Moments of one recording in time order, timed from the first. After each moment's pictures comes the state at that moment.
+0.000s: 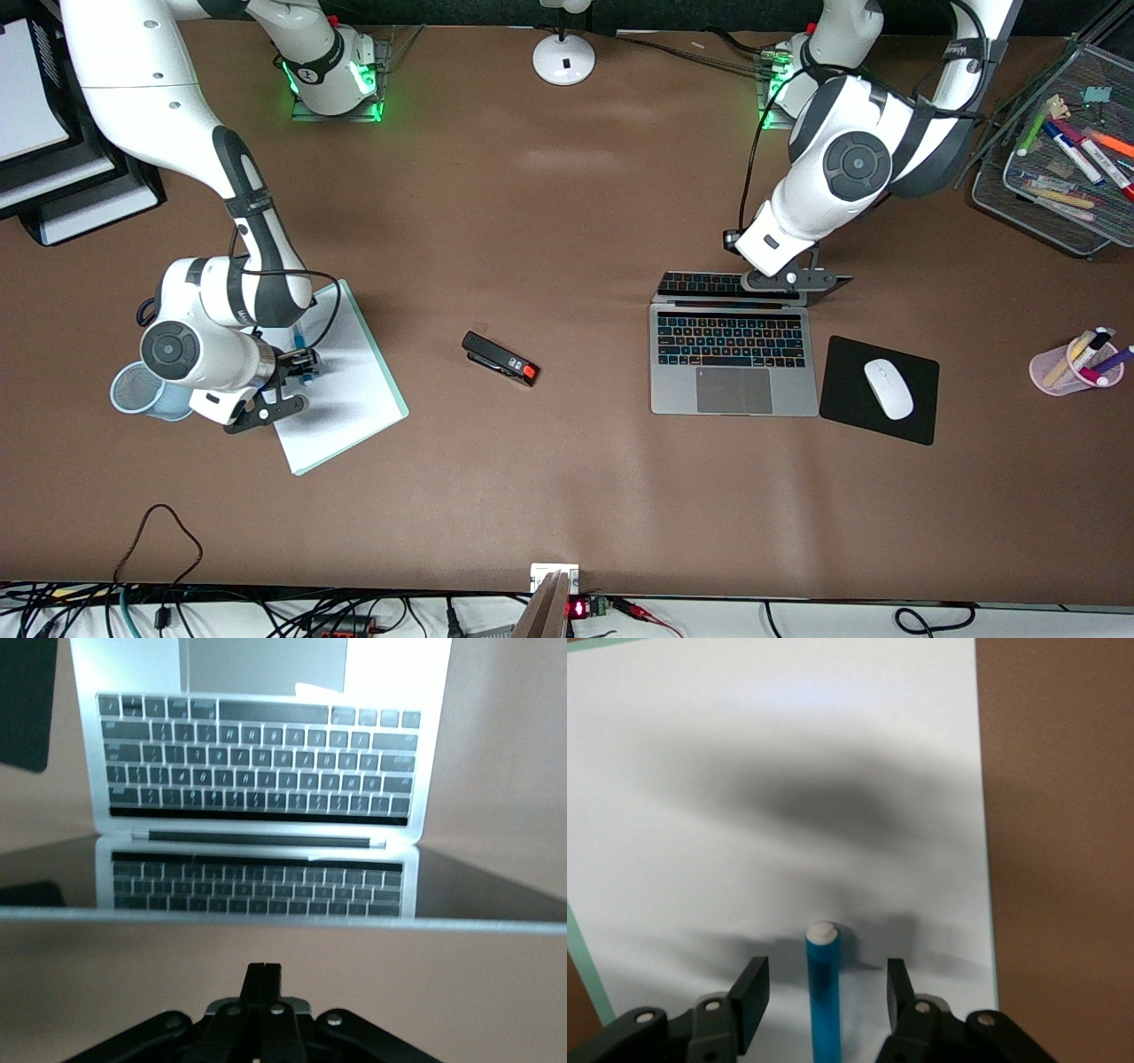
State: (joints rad) left arm -0.01 0.14 -0.40 -2.09 -0.06 2.10 -0.42; right arm 0.15 0.70 -0.08 -1.62 0.00 2.20 -0.27
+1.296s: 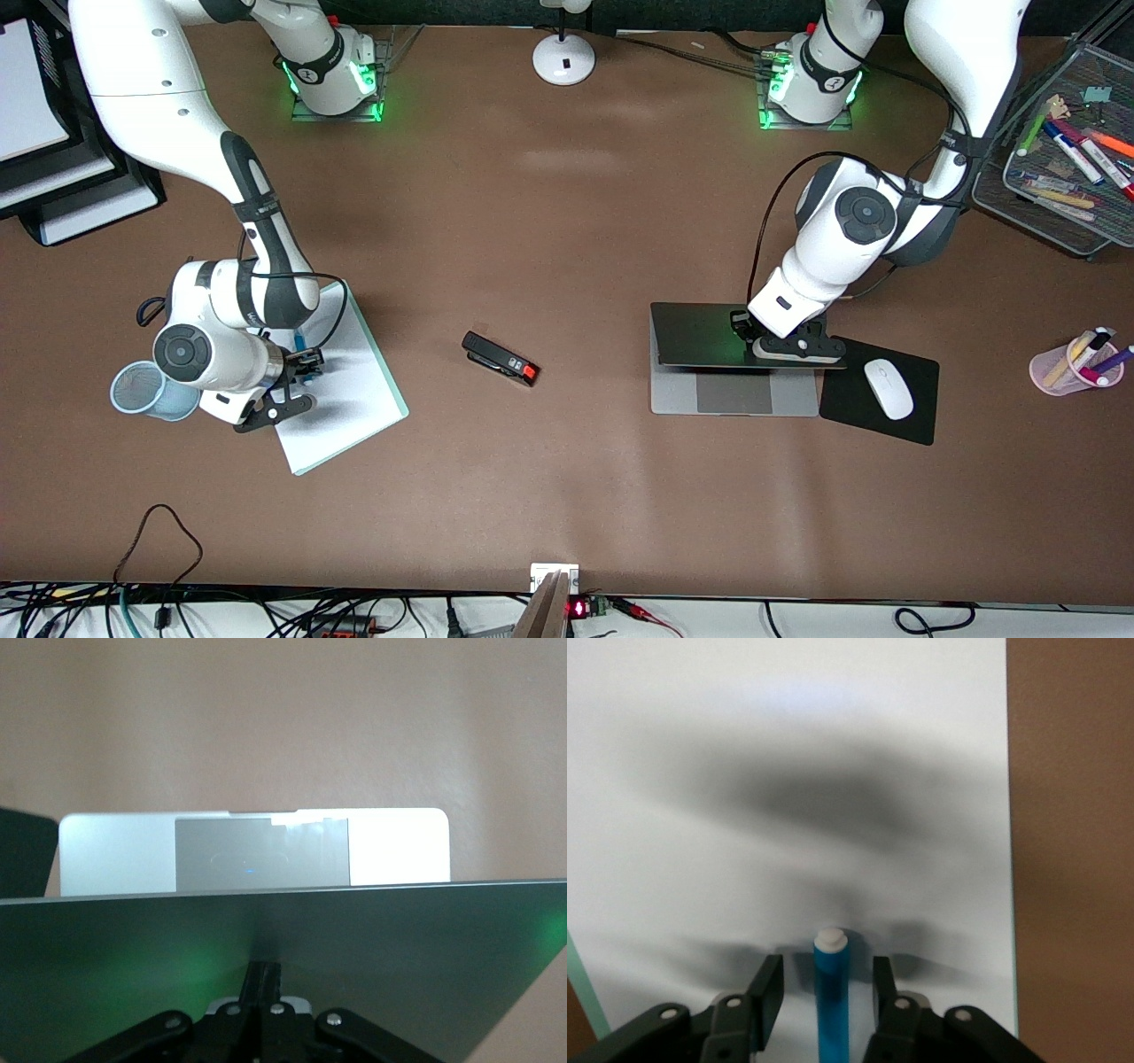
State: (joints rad) left arm 0.05 0.43 -0.38 -1.99 0.16 2.55 -0.40; right arm 0.15 0.72 -0.08 -1.62 0.00 2.20 -0.27
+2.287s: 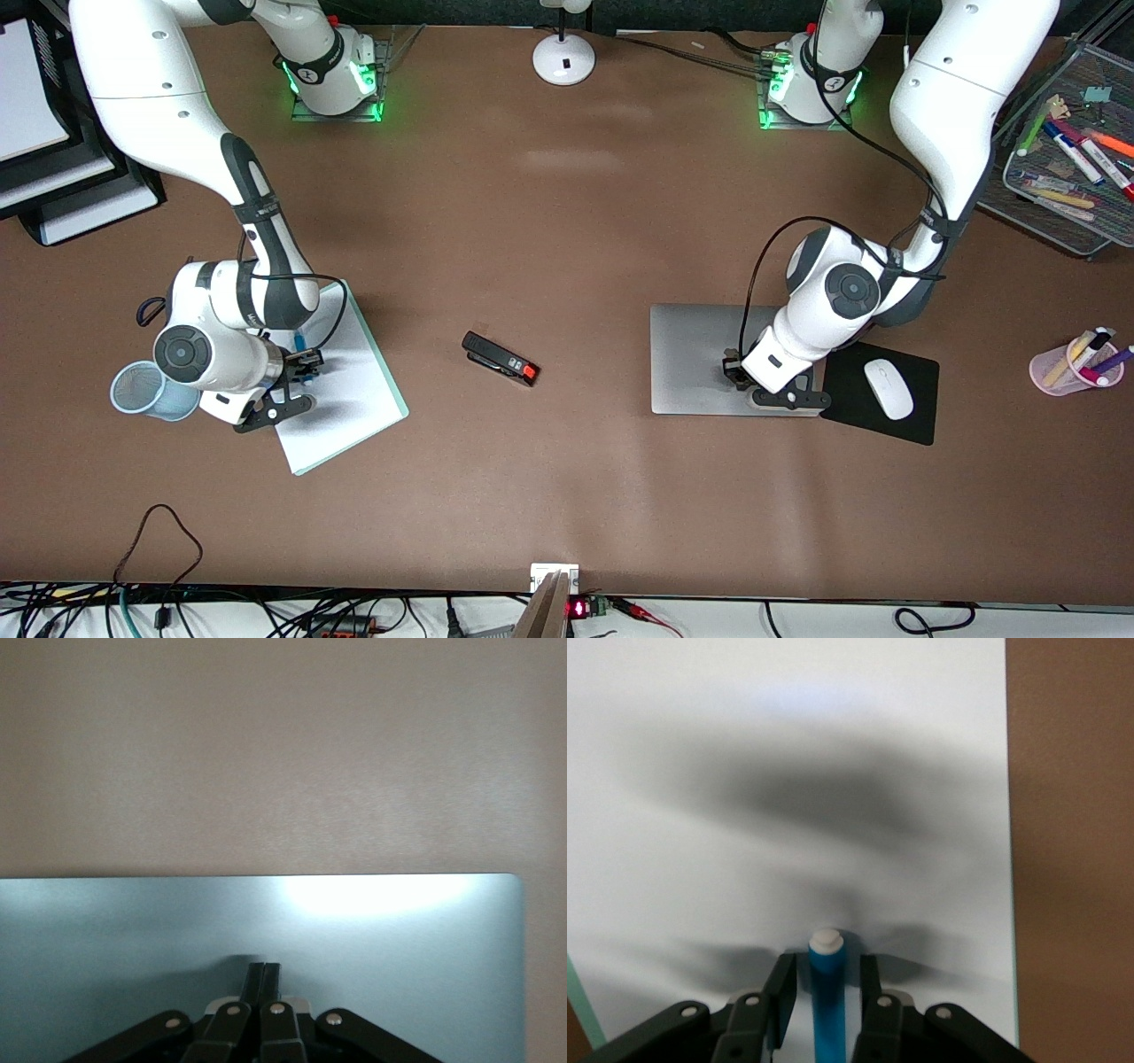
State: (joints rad) left arm 0.05 0.66 -0.35 -1.83 0.20 2.60 -0.40; right arm 0.15 0.73 -0.08 -1.62 0.00 2.21 -0.27
